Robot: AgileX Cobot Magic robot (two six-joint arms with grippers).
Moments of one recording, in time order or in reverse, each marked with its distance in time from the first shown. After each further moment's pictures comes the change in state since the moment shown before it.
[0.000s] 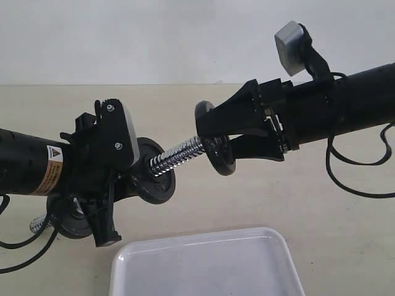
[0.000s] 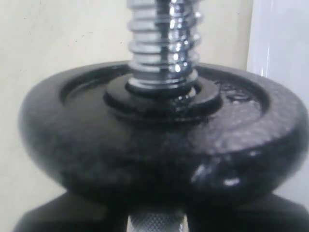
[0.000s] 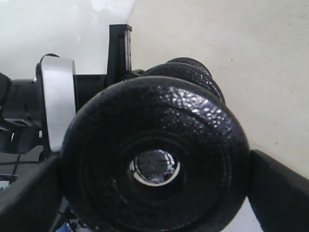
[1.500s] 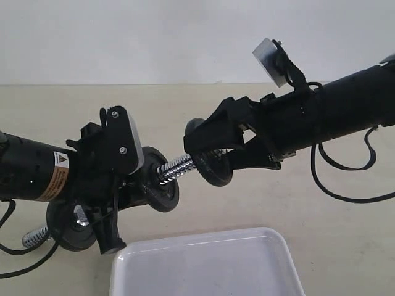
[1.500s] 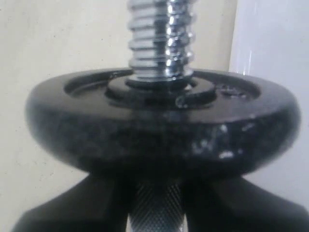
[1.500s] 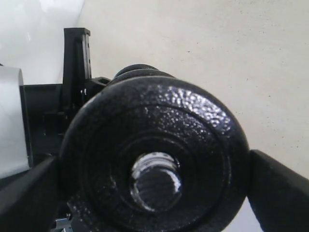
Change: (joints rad) left arm 0.000 0.026 0.000 -0.017 -0.036 -0.017; right arm 0.086 -0.002 -0.008 -0.082 -0.205 0.125
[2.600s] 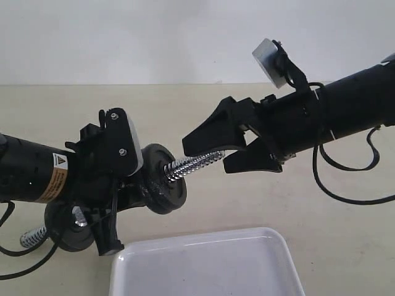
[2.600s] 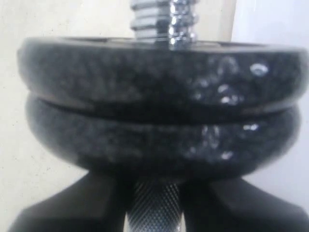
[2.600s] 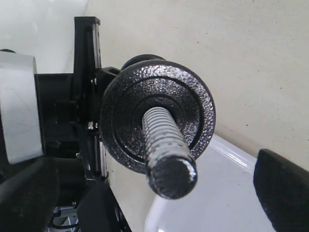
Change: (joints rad) left arm 0.000 0.000 0.004 0.002 0.002 0.000; right arm 0.000 -0.002 -0.002 -0.016 0.048 -0.006
